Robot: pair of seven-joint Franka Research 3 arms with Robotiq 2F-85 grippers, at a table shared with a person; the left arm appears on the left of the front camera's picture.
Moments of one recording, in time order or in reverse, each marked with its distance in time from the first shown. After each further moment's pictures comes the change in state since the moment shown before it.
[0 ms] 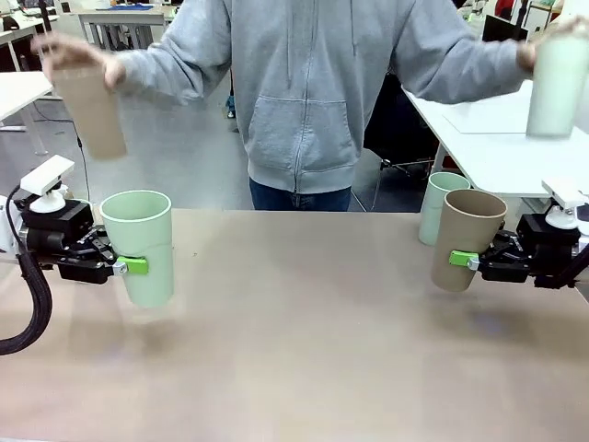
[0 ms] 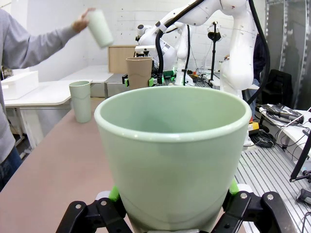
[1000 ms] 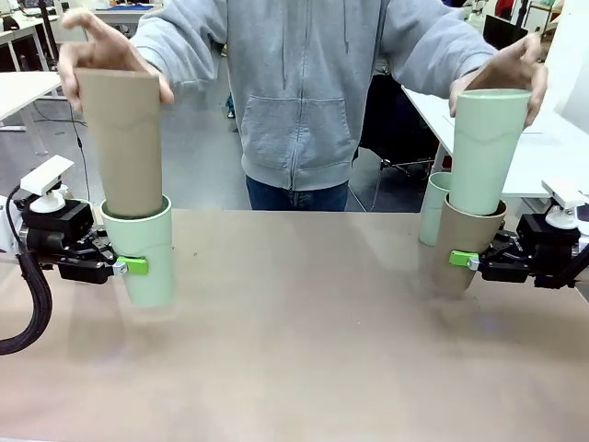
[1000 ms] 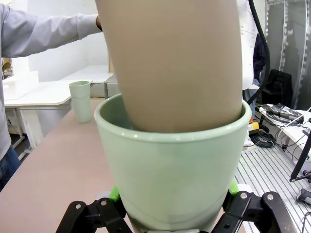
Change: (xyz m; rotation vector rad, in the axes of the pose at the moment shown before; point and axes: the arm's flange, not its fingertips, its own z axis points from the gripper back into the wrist) left arm 0.000 0.000 0.000 0.000 0.000 0.000; right arm 0.000 0.000 0.000 0.000 0.000 0.000
